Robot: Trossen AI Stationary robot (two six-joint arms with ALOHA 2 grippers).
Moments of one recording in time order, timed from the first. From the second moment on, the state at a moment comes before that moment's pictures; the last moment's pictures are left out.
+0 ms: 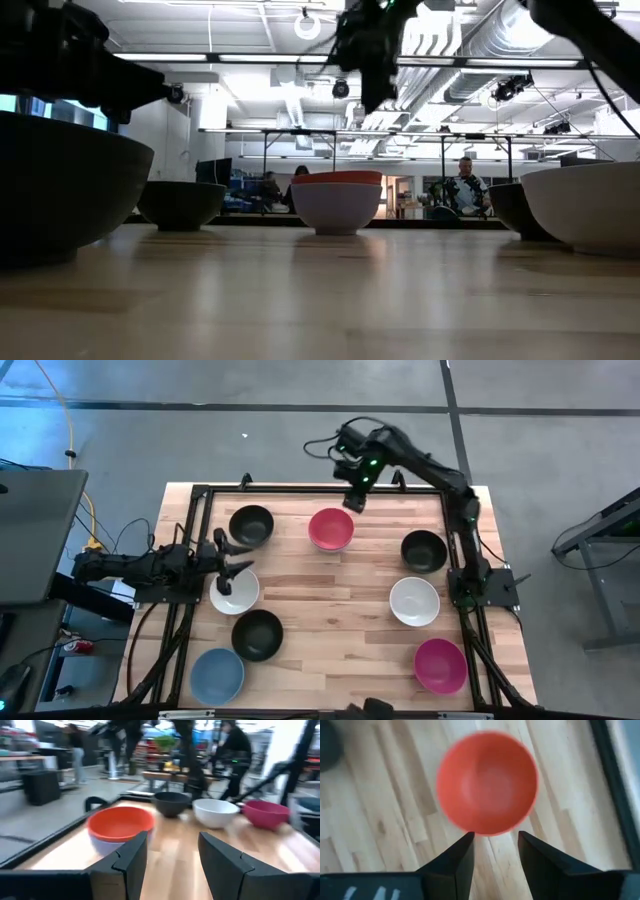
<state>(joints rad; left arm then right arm) 0.07 0.06 0.01 0.05 -0.27 -0.05 -0.55 2.08 2.31 -1.55 -0.27 -0.21</state>
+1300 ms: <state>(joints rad) 0.07 0.07 0.01 0.31 -0.30 -0.02 -0.48 1.27 2.31 -1.51 -0.70 -0.50</state>
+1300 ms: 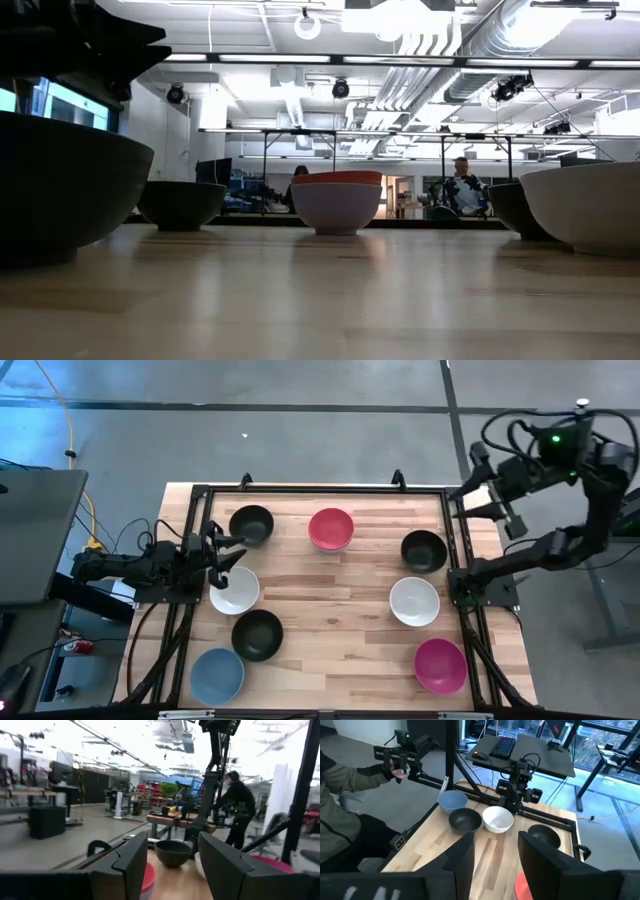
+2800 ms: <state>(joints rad) 0.94 1.20 1.18 -1.06 -0.08 0.27 -0.48 1.31 2.31 -1.57 -0.53 -0.37</state>
